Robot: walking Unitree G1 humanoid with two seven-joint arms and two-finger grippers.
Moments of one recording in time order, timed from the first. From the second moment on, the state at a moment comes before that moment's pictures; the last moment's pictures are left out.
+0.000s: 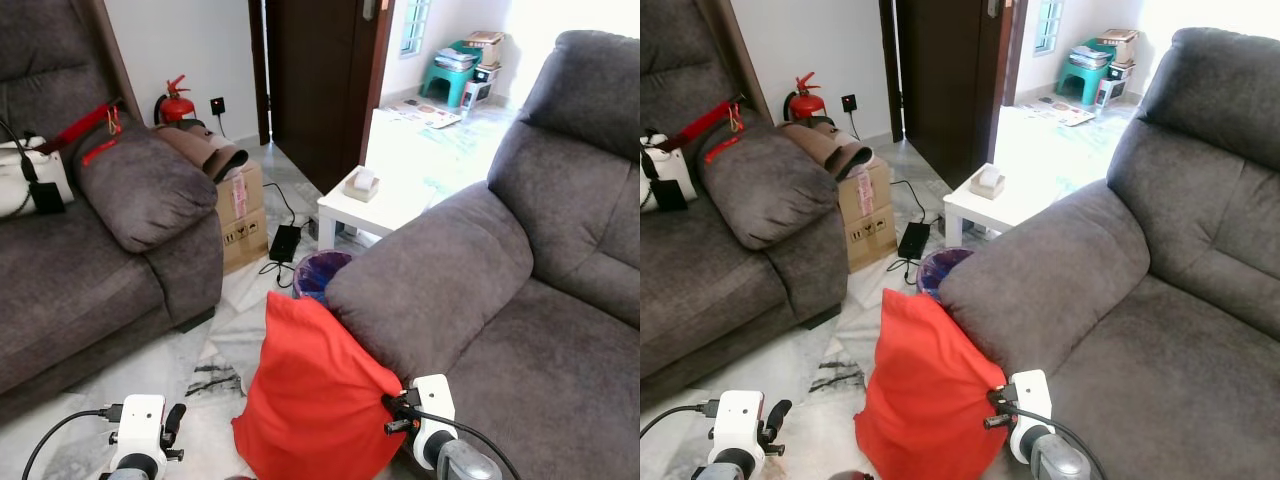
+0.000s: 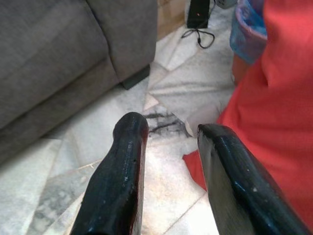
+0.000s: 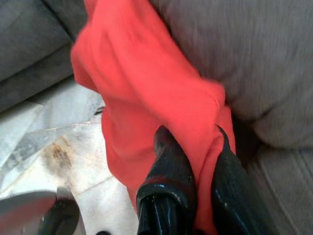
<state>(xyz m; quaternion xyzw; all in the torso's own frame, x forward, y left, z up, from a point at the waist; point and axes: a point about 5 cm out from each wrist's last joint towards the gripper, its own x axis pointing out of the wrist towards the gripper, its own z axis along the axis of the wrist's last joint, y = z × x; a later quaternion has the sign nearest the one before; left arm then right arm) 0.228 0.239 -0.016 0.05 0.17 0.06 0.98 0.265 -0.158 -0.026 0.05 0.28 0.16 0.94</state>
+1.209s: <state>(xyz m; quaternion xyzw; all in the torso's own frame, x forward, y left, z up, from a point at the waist) 0.238 0.237 -0.008 0.10 0.22 -0.16 0.96 0.255 -0.163 -0.012 -0.05 0.32 0.49 0.81</state>
